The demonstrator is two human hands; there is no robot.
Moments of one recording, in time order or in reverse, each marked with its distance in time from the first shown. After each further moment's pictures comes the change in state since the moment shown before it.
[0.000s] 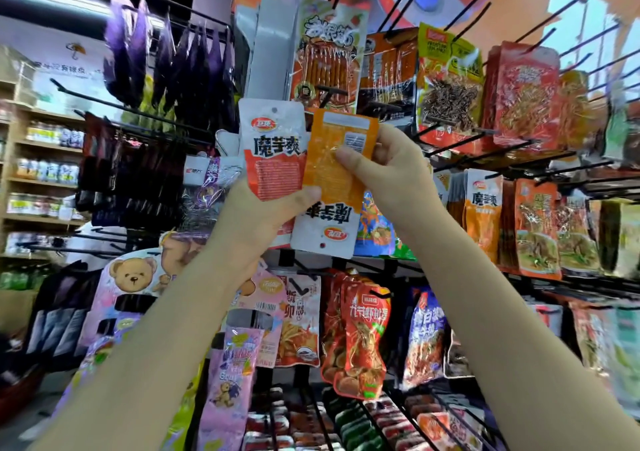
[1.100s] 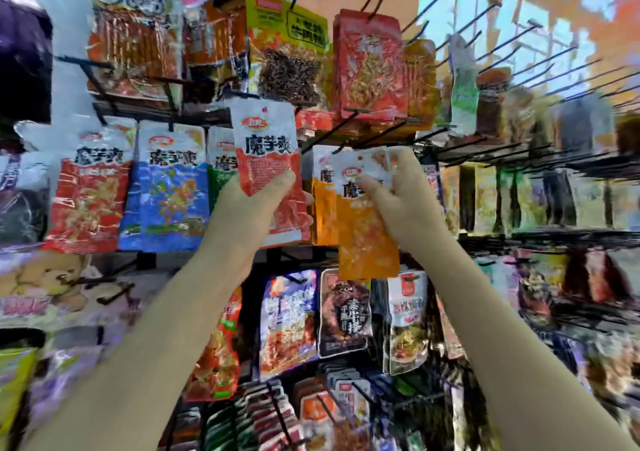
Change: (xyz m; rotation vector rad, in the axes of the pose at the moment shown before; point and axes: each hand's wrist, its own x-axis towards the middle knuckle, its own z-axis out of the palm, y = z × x) left_hand -0.002 -0.037 0.209 -0.021 0.006 -0.139; right_hand -0.059 0.071 -0.230 -0.467 0.148 -0.007
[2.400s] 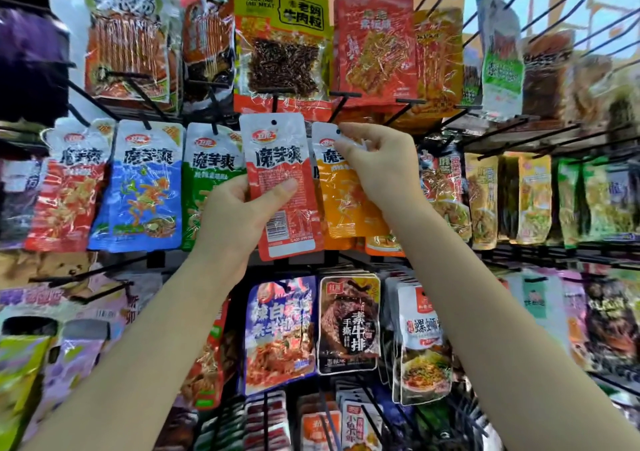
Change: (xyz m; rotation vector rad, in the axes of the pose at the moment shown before) left_hand 0.008 -0.024 0.025 0.132 0.080 0.082; right_hand 0.060 0.027 0.017 0.271 0.053 0.104
